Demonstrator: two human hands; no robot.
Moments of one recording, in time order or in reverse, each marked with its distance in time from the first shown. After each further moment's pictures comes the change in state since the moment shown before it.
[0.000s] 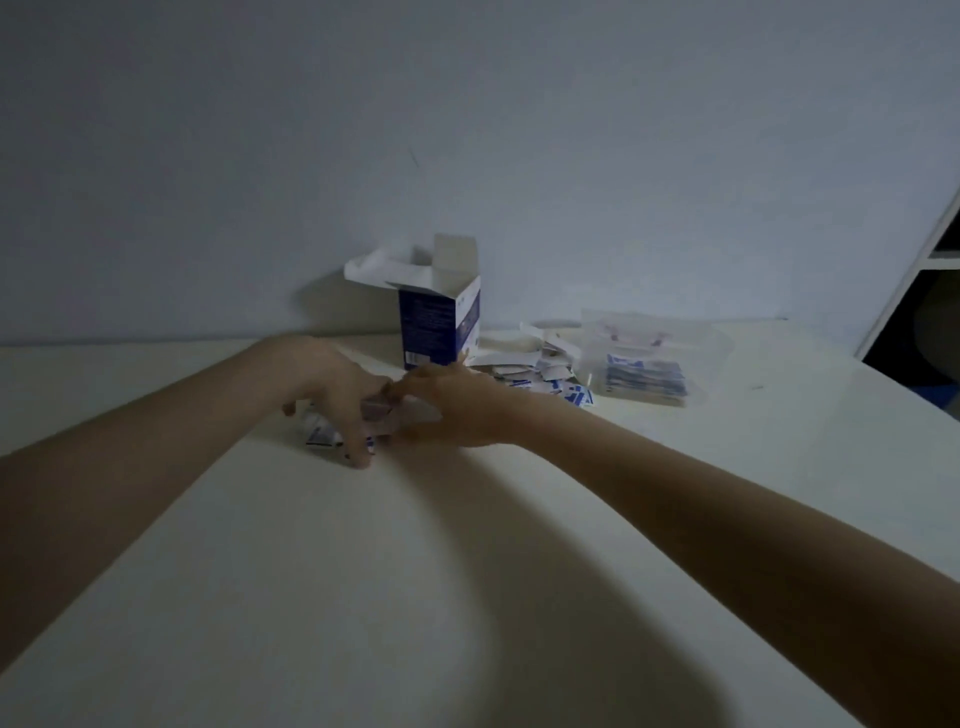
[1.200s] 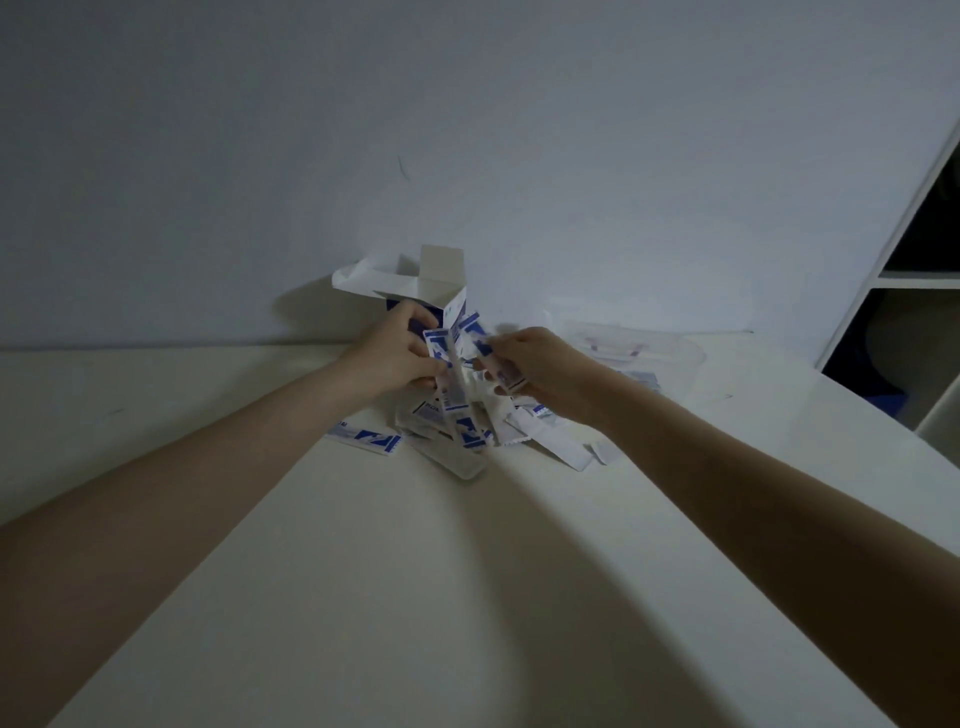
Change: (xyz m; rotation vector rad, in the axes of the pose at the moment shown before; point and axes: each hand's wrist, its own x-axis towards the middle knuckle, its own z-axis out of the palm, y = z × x) left_hand 0.020 0.039 0.001 -1.096 0.668 0.382; right_hand -0.030 0.045 -0.029 1.187 0.349 0.483
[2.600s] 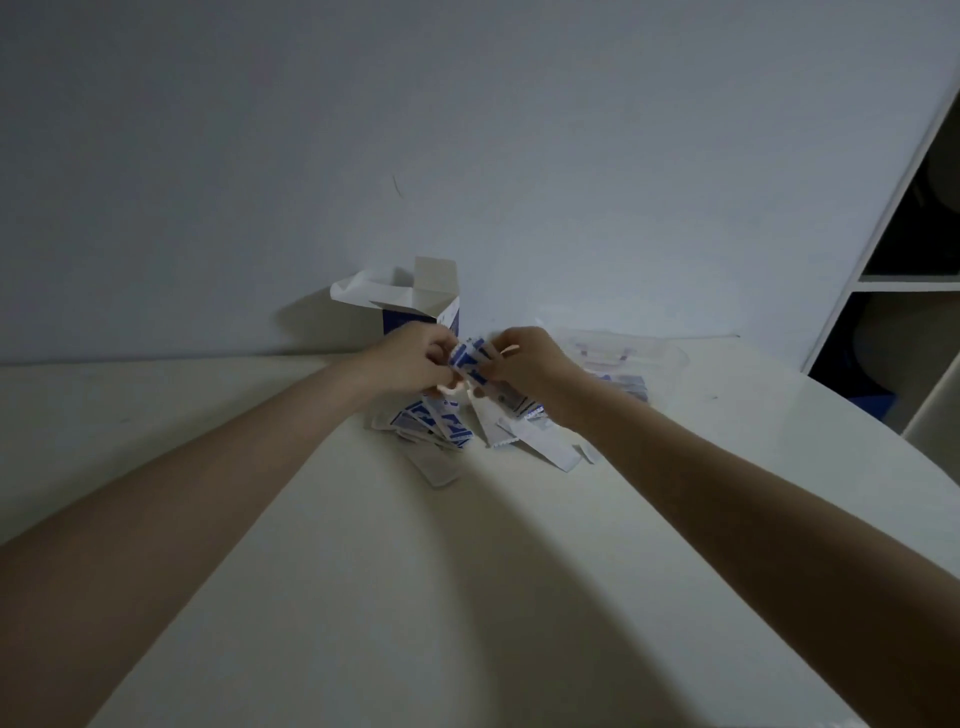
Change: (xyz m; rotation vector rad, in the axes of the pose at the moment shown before) left_hand 0.001 0.013 0.008 0.148 -0.177 0.108; right_hand -0.010 -0.004 0.003 -0.150 0.119 -0.053
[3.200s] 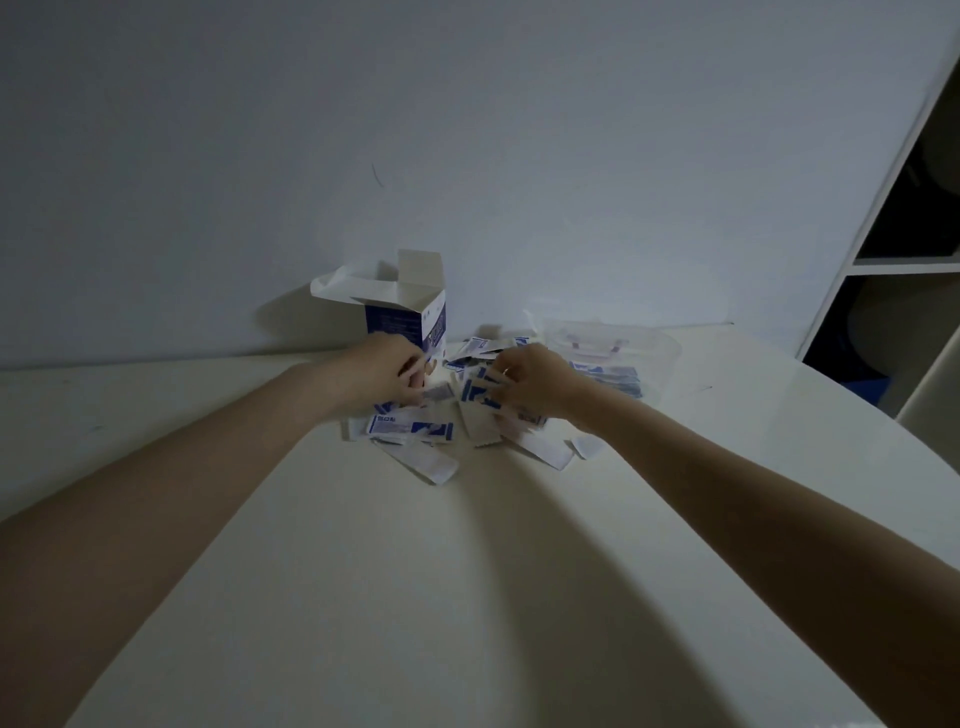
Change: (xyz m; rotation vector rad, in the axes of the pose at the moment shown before) left_hand 0.011 -0.024 -0.007 0.527 -0.087 0.010; right_hand 0.004 0.026 -0.019 -0.577 -0.039 -0.166
